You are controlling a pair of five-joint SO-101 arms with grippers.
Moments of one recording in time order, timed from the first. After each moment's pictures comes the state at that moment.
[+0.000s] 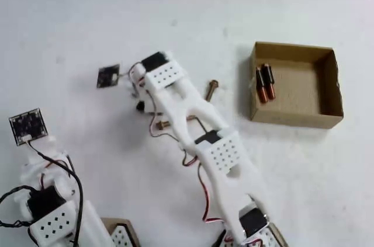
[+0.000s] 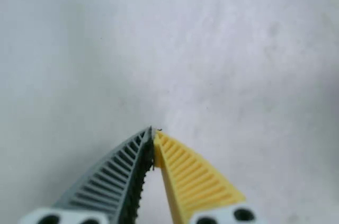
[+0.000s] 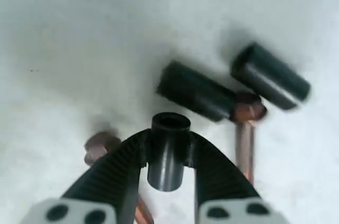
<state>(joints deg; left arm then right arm) -41.4 -85.8 86.1 62.1 -9.0 -36.7 49.1 -45.4 86.4 57.3</state>
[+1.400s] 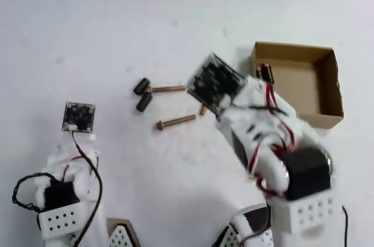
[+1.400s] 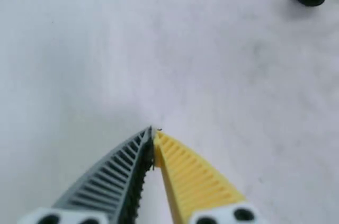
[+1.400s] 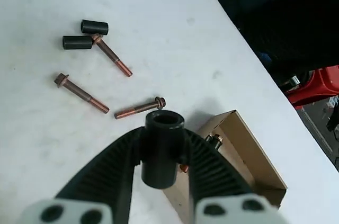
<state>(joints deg) -22.3 -85.8 88.0 61.1 -19.0 -20.0 -52.3 14.4 84.1 40.3</state>
